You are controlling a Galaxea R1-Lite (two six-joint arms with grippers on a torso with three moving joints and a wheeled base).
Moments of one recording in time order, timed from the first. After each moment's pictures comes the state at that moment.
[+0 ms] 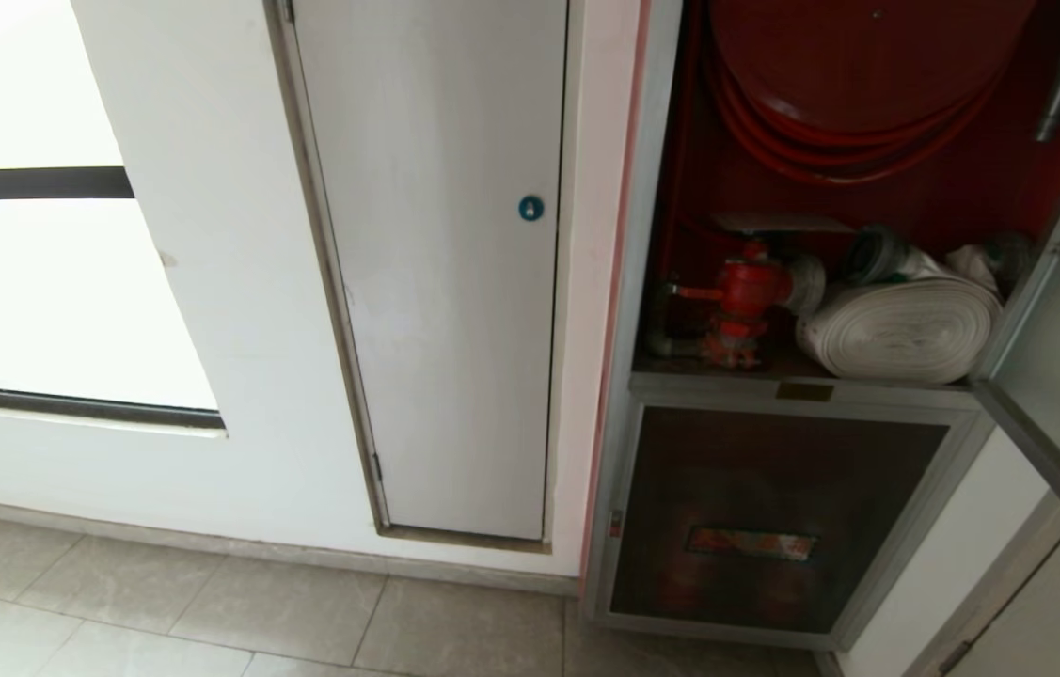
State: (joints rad) left arm 0.01 0.00 0.00 -0.01 0.01 0.00; right arm -1.04 1.03 -0.24 -1.23 -0.17 0.34
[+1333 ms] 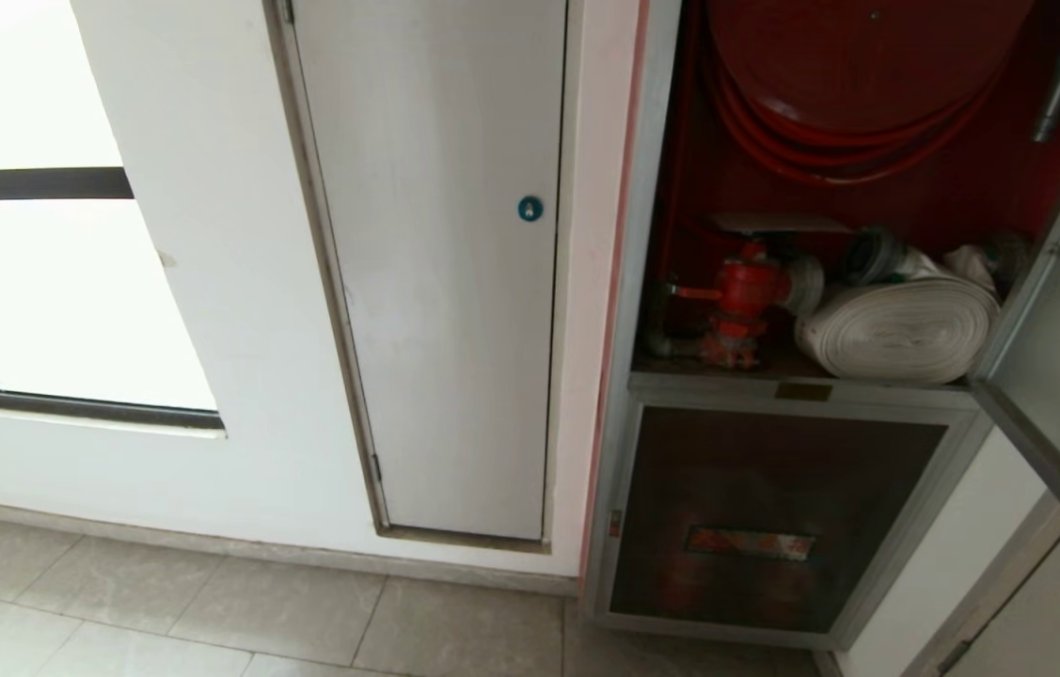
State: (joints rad) left arm 0.01 0.00 0.00 -0.01 0.01 0.00; right arm -1.09 1.15 -0.33 -1.24 -0.07 0.41
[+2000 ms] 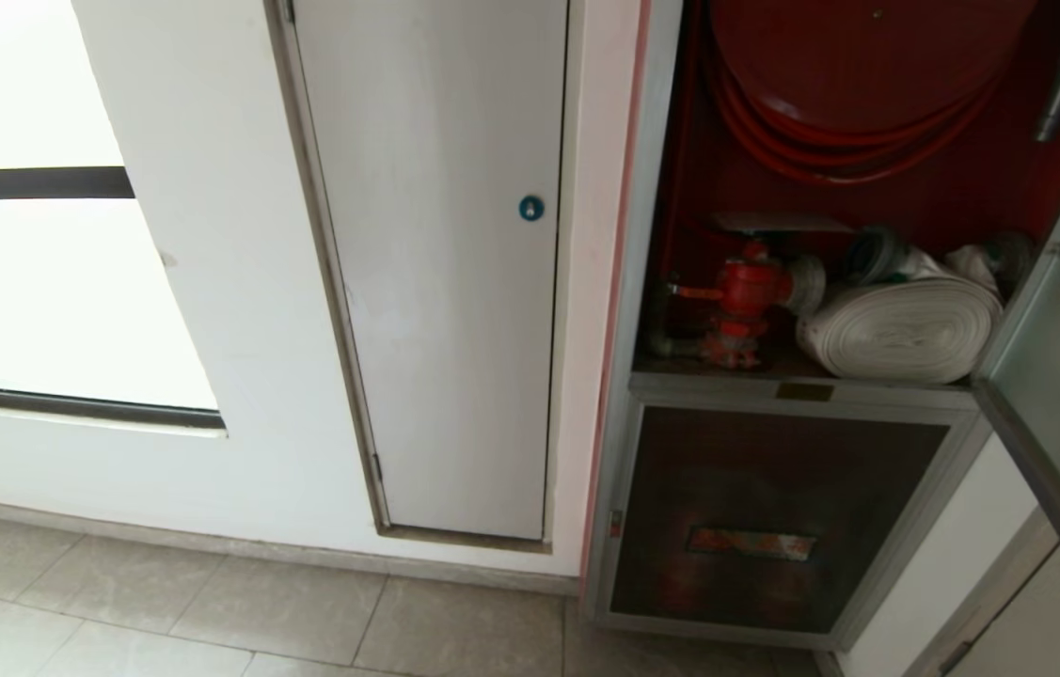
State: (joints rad) left arm 0.01 0.00 0.00 -0.01 0.01 0.00; right arm -1.00 1.05 -0.33 -1.08 0.00 0.41
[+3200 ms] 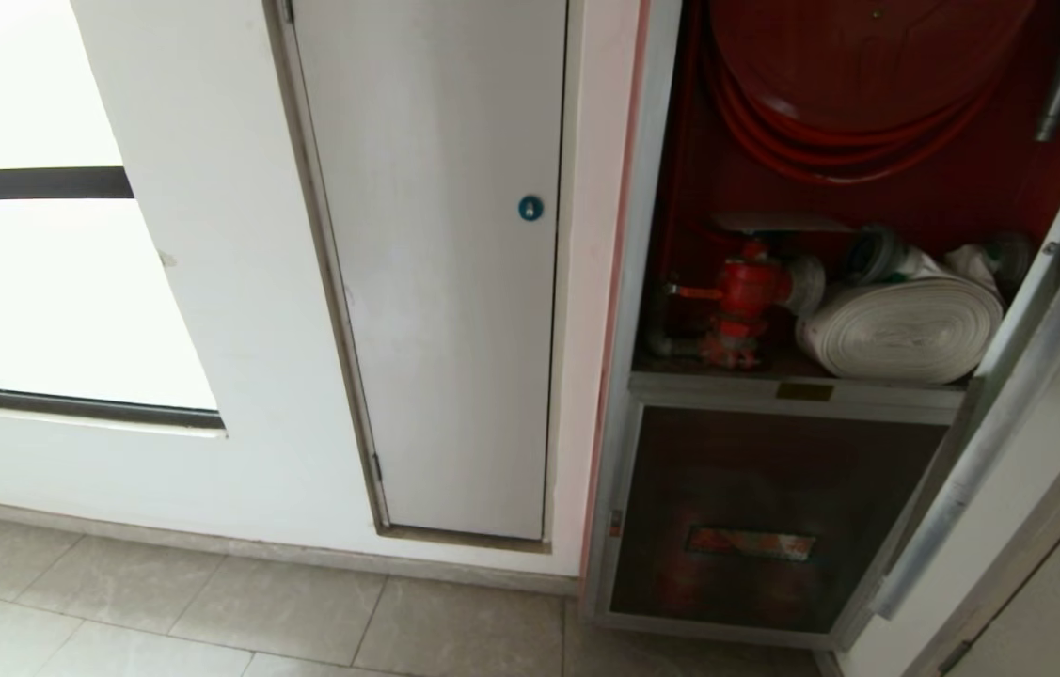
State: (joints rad) left arm 0.01 0.00 0.00 -0.01 0.01 0.00; right arm -0.24 1.17 -0.69 -0.63 0.07 0.40
